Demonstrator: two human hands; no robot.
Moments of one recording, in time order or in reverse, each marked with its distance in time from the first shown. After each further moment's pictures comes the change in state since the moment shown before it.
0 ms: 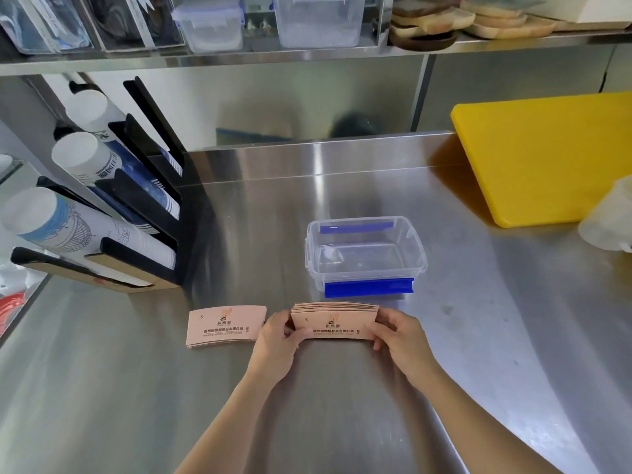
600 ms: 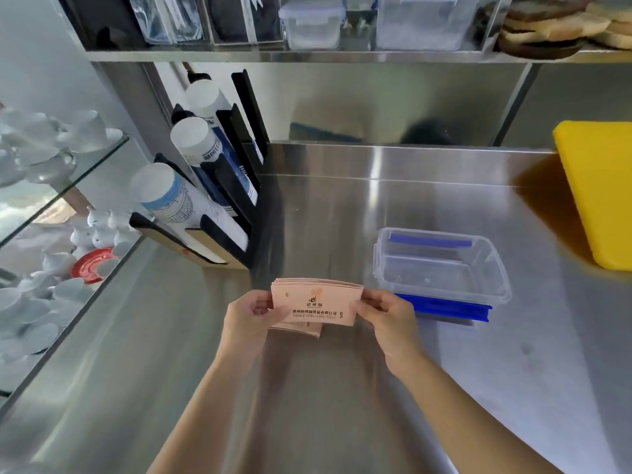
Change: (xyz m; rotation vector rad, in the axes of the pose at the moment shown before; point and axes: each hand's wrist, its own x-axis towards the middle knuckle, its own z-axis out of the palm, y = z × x) left_hand -0.019 -0.017 -0.113 -0.388 0.312 -0.121; right_hand 0.011 -0.061 0.101 0.142 -0.087 -0.031
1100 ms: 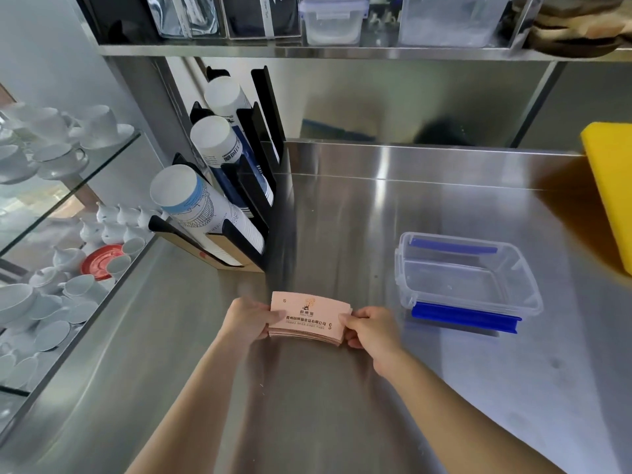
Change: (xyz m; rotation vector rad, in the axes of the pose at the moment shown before) left_hand 0.049 -0.008 -0.027 0.166 -0.030 -0.339; right_hand 0.023 0.017 0.050 -0.155 -0.029 0.244
